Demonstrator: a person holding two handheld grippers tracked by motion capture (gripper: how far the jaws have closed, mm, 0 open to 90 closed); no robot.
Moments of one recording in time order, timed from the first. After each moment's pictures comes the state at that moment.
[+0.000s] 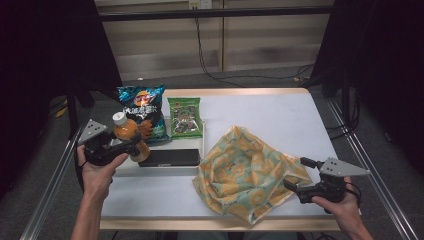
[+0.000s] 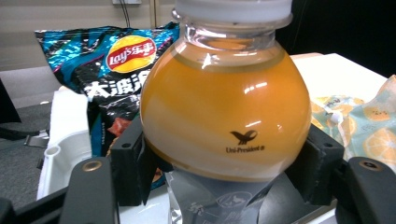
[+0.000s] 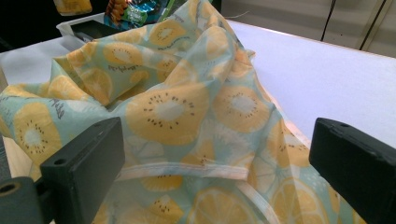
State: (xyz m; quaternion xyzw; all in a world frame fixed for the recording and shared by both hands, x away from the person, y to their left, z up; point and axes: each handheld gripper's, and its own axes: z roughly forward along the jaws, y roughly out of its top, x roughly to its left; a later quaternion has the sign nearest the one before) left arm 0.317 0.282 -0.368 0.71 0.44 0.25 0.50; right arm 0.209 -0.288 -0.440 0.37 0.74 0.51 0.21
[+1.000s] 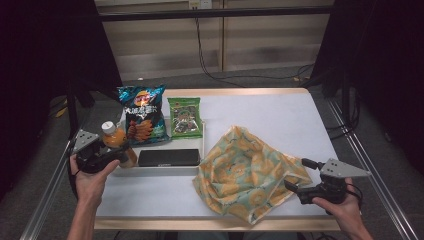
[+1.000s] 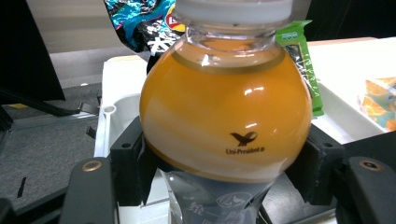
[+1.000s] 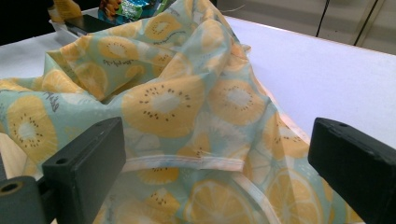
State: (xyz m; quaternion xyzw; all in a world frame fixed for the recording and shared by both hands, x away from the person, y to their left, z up) left arm 0.317 0.310 -0.400 0.69 0.48 0.28 0.46; right arm 0.206 -0.289 -0.441 0.38 0.75 0.51 0.22
